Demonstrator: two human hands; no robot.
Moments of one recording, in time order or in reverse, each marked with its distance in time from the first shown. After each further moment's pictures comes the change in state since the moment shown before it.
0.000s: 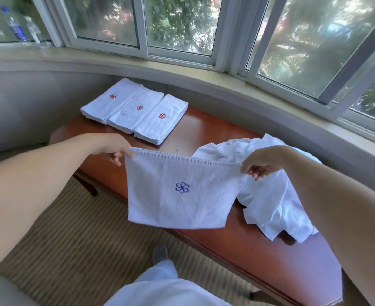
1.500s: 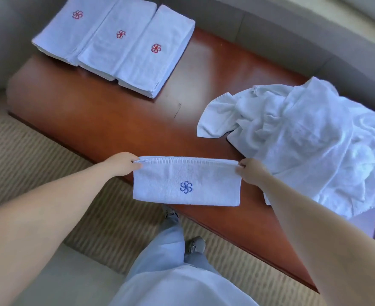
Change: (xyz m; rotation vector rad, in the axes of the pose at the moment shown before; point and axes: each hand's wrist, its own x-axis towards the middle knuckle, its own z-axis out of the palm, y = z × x) left_hand 0.161 -0.071 0.165 0.103 -0.278 -0.062; right_hand 0.224 0.065 0.100 -0.222 0.209 -0.012
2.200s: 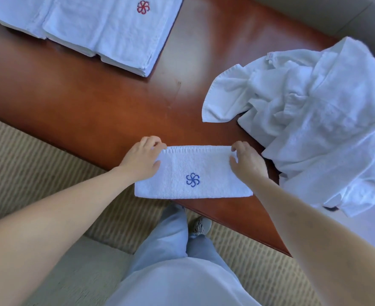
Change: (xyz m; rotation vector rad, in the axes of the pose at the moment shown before) left_hand 0.053 0.010 0.047 0.500 0.340 0.549; right_hand 0.034 -0.024 0.070 -0.111 0.321 -0.173
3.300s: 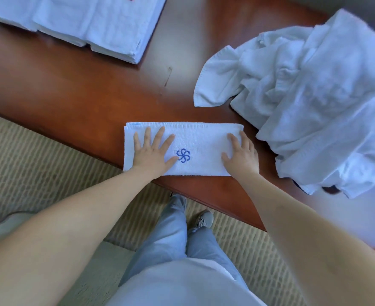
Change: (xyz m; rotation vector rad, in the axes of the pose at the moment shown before) left_hand 0.005 0.065 0.049 0.232 -0.172 -0.293; right_hand -0.035 0.011 0.038 0.055 -0.069 0.169
